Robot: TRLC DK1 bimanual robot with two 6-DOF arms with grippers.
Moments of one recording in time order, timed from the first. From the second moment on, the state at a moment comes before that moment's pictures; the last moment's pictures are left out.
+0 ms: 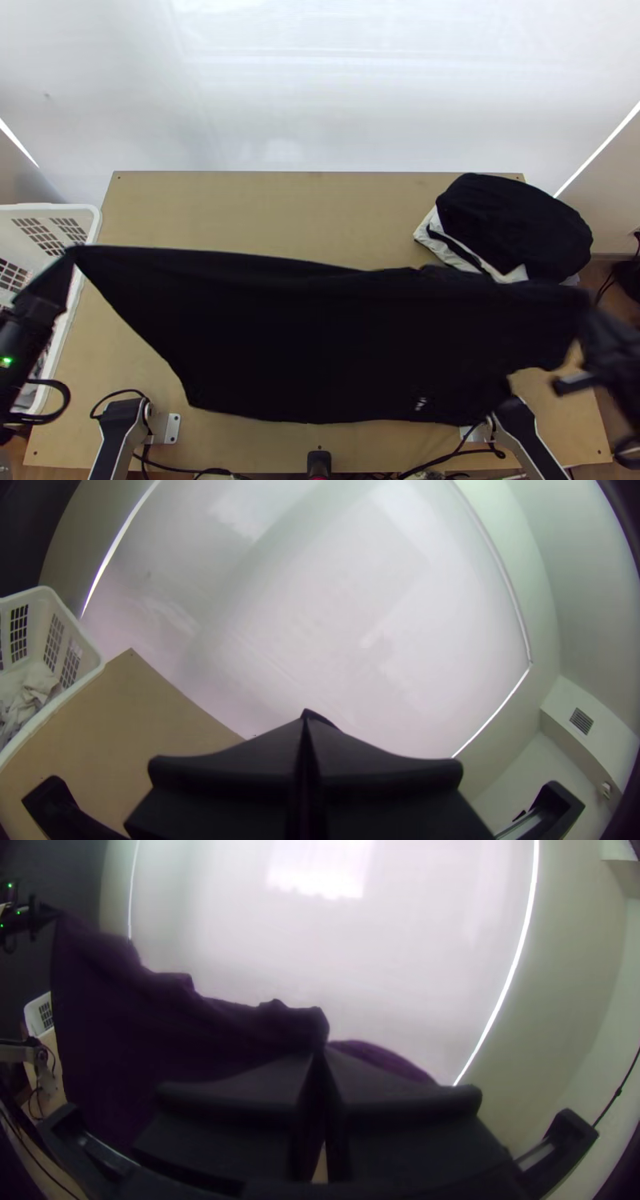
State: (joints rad) left arm 0.20 0.53 1.30 -0.79 0.32 -0.73; right arm 0.28 0.45 1.34 -1.06 0.10 -0.16
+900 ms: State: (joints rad) left arm 0.07 1.33 1.22 -0.42 0.19 -0.56; right arm 0.37 1.35 1.28 -0.25 0.05 -0.18
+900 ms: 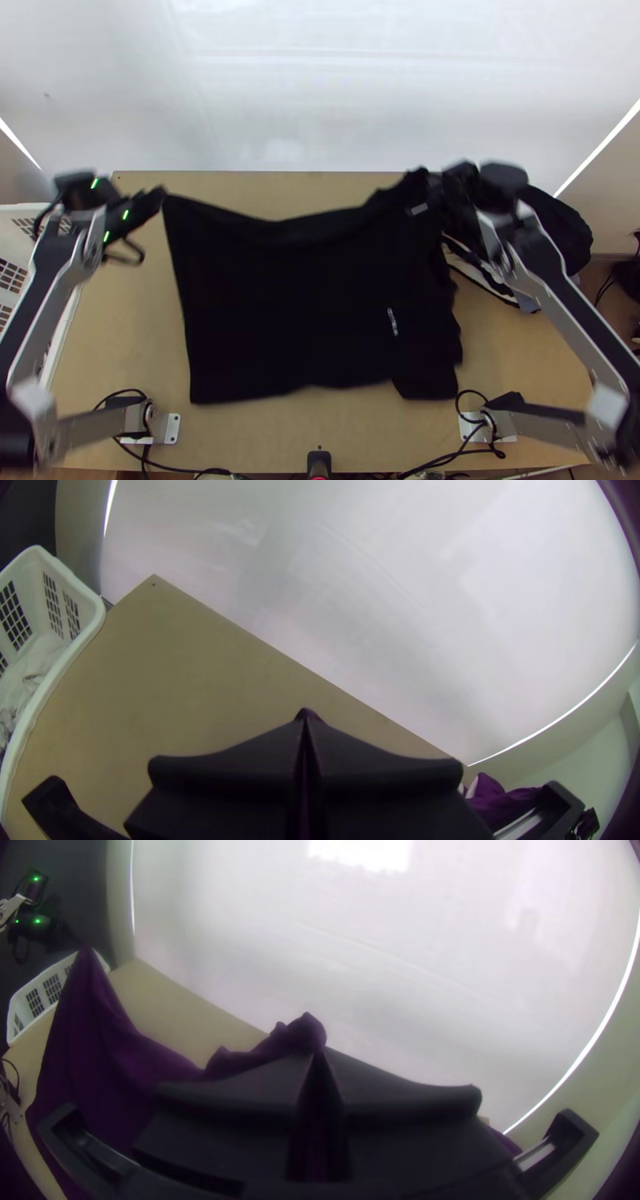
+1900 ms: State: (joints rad) left arm 0.09 1.23 1.91 -0.58 0.20 -0.77; right arm 0.15 1.13 1.94 -0.65 -0.11 0.02
